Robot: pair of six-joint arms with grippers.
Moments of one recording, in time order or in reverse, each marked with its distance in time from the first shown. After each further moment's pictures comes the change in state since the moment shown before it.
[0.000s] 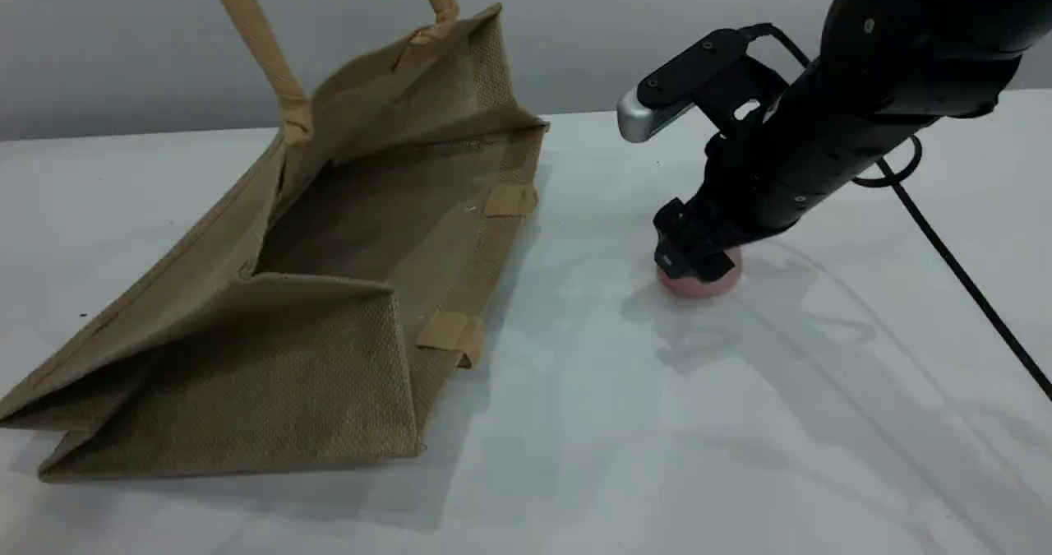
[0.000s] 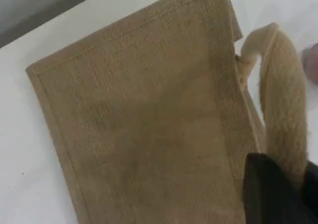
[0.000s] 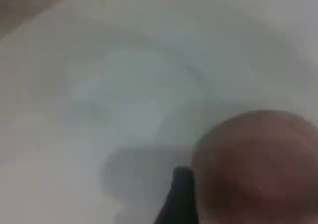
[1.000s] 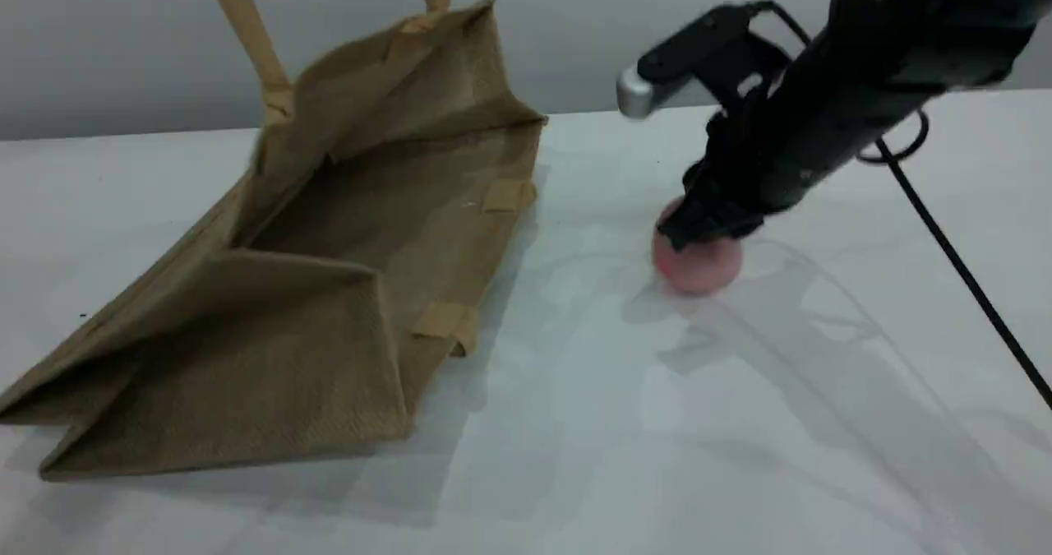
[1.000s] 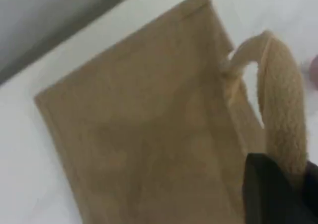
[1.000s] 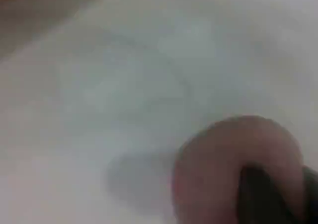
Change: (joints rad) left arm 0.000 0.000 -0.055 -0.032 0.003 0.096; right arm 0.000 -0.079 0.001 -0.008 0.053 -0.001
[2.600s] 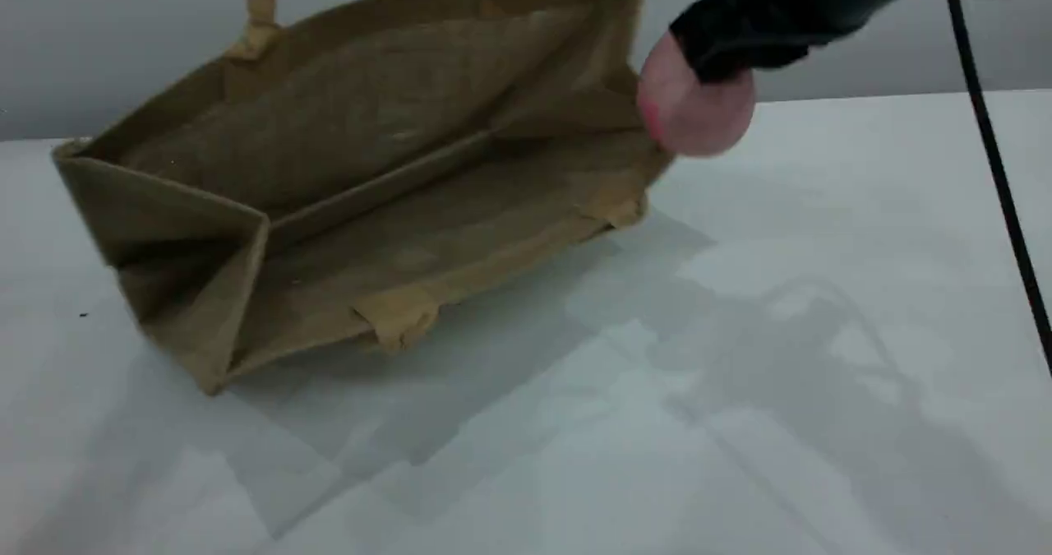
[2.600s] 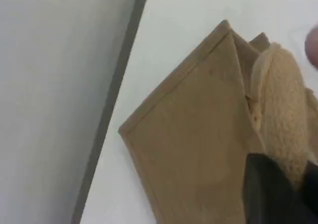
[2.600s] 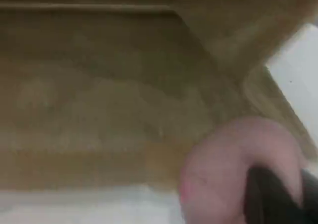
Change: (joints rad) left arm -0.061 0.000 -0.035 -0.216 -0.003 0.732; right arm 0.064 -0.391 0.167 0.139 0.063 0.025
